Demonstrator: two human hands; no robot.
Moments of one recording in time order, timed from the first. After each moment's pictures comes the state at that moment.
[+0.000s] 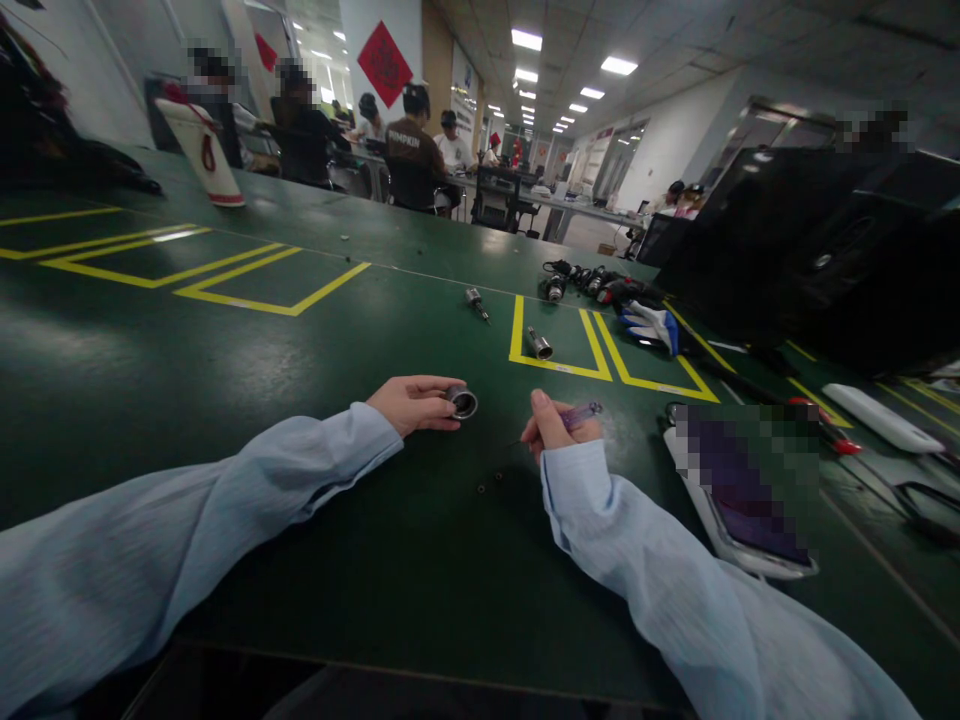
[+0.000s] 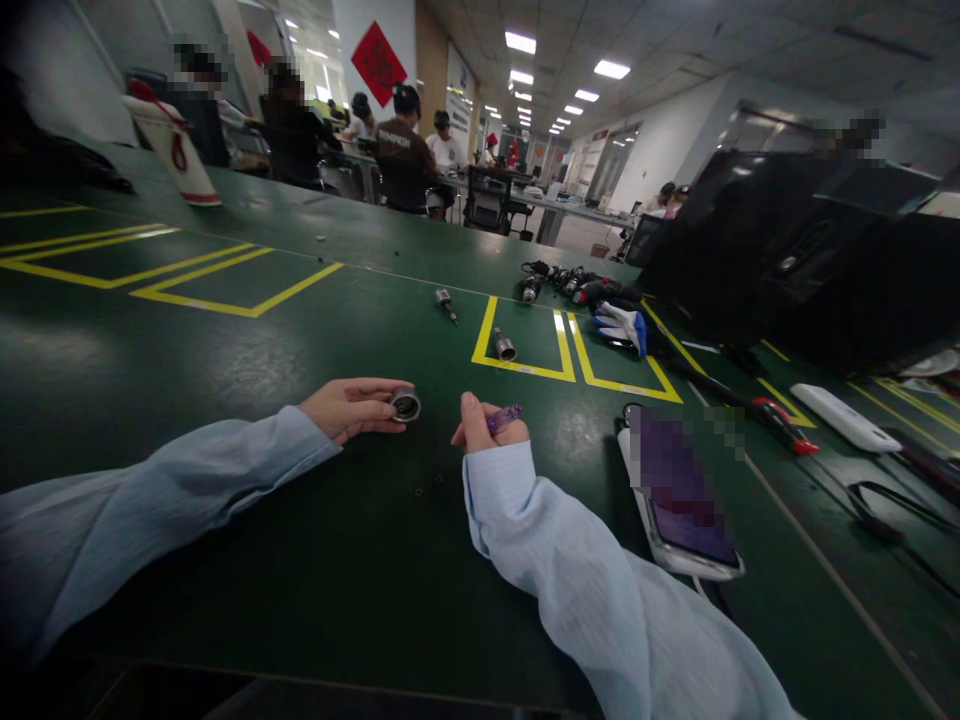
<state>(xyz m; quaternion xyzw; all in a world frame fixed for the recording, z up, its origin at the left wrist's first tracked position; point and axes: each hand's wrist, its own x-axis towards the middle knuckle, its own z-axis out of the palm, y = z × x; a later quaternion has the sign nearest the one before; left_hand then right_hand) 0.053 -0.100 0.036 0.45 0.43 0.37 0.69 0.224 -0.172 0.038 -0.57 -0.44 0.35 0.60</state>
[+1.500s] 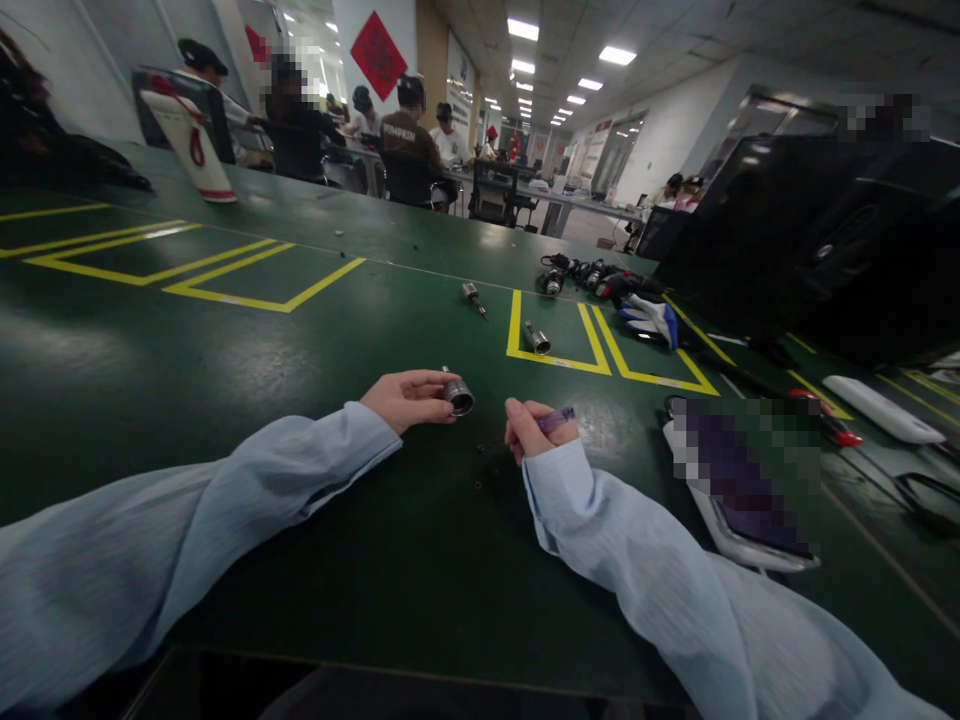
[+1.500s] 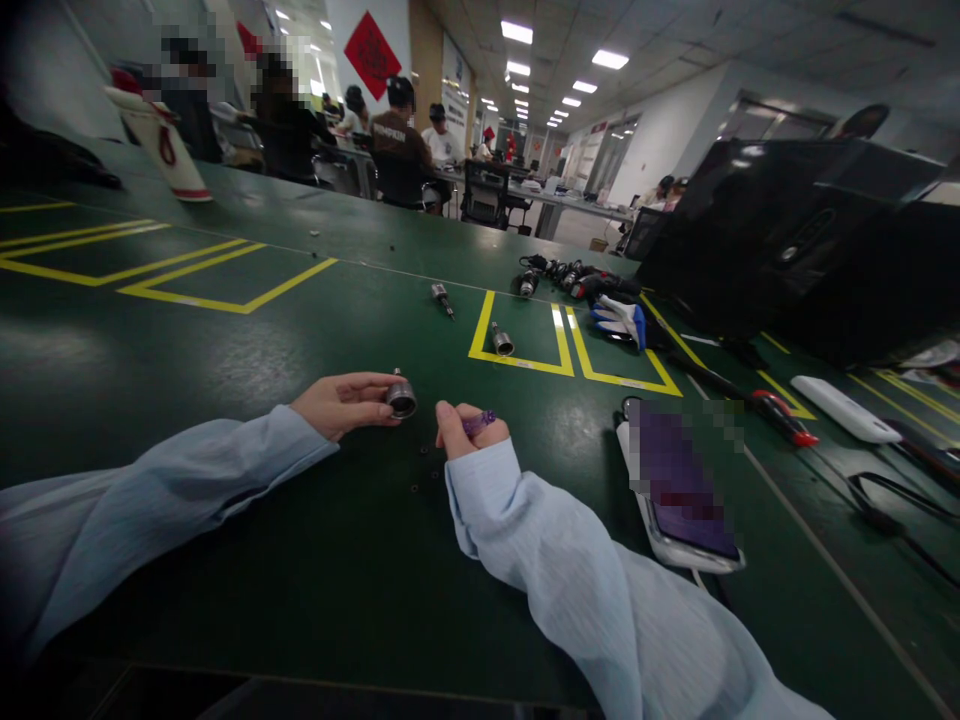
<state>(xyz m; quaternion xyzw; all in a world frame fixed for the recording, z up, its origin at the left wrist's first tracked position) 0.051 -0.100 0.028 0.50 0.39 0.39 0.66 0.221 -0.166 0.018 -0.54 -0.53 0.33 0.57</state>
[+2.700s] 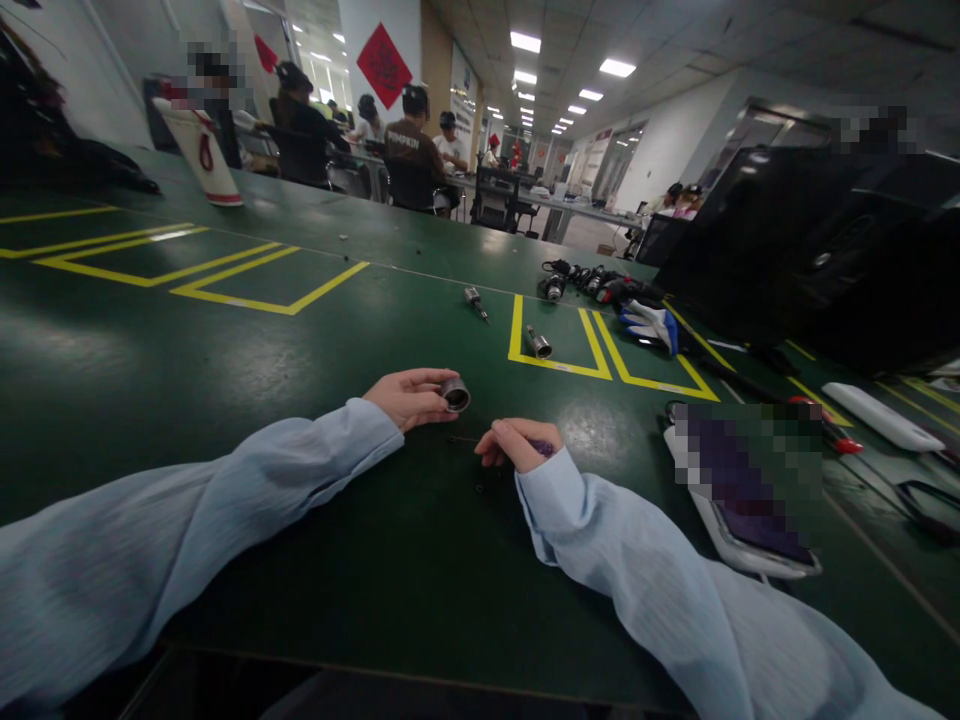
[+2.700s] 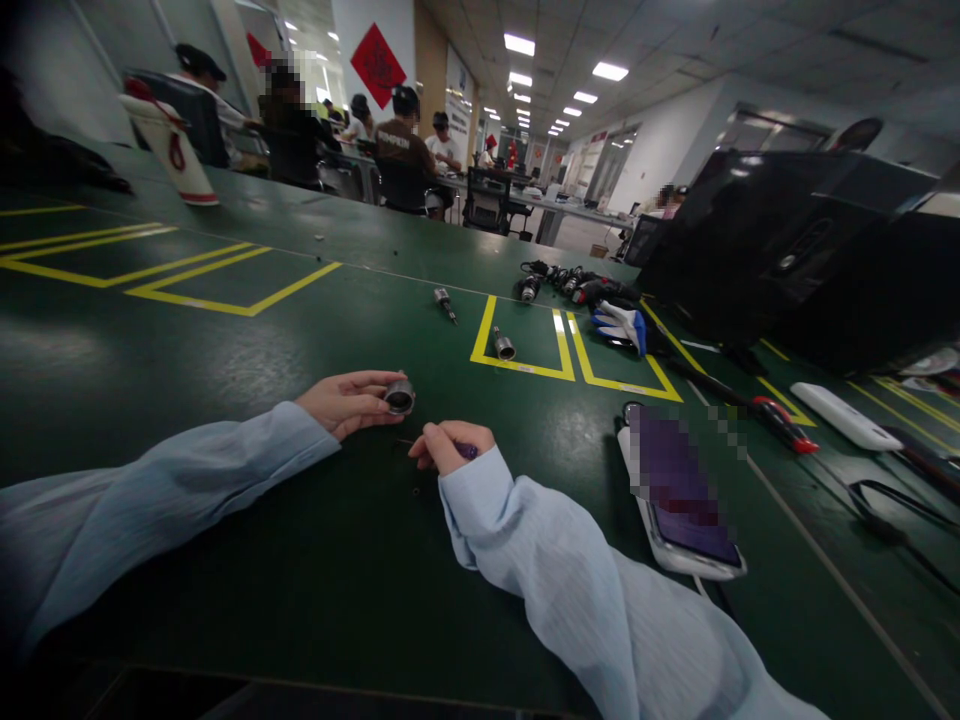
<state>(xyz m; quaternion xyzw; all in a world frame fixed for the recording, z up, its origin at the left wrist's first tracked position) 0.056 -0.099 0.036 0.40 0.42 0.41 0.70 0.219 -0.169 0.012 -0.45 -0.61 0.38 0.53</state>
